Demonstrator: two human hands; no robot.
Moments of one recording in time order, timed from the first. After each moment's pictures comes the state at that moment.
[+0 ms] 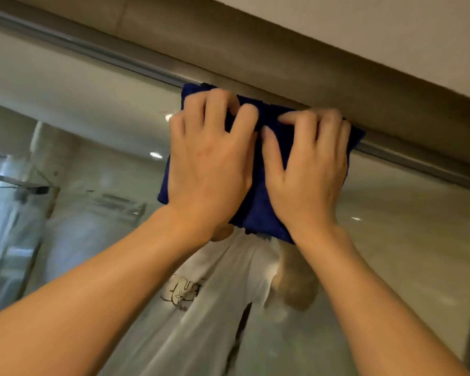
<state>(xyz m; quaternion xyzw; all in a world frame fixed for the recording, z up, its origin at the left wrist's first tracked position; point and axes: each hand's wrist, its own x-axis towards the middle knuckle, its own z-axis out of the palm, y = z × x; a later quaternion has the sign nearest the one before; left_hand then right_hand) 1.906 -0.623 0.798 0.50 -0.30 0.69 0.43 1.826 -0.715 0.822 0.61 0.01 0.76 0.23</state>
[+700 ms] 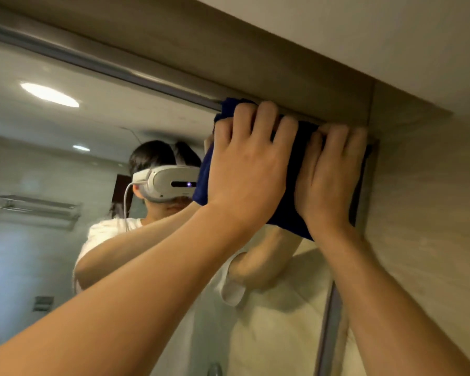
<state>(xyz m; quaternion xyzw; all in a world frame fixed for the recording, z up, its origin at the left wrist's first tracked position) 1.743 -0.786 0.809 0.48 -0.41 0.65 0.42 1.662 -0.876 0.821 0.56 -0.13 0.78 0.24</state>
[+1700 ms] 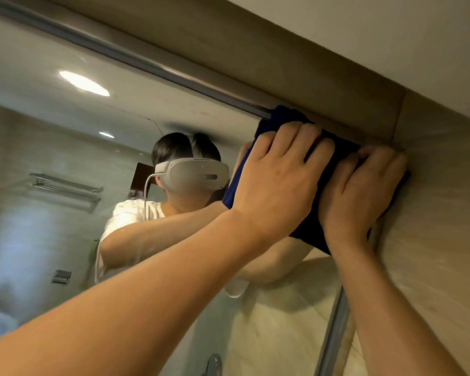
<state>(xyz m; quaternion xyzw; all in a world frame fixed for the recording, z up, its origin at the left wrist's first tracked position) 1.734 -0.793 0.800 0.48 -0.47 0.63 0.39 1.655 -0.881 0.816 0.53 -0.20 0.81 0.18</state>
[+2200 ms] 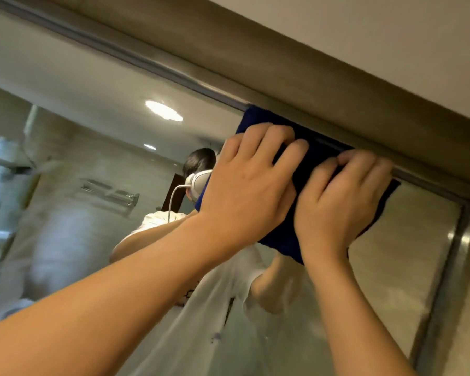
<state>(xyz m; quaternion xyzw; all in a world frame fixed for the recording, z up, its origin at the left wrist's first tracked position) 1.838 -0.691 0.790 0.49 -0.41 0.67 0.38 1.760 -0.777 0.806 0.53 -0.14 0.81 0.18</state>
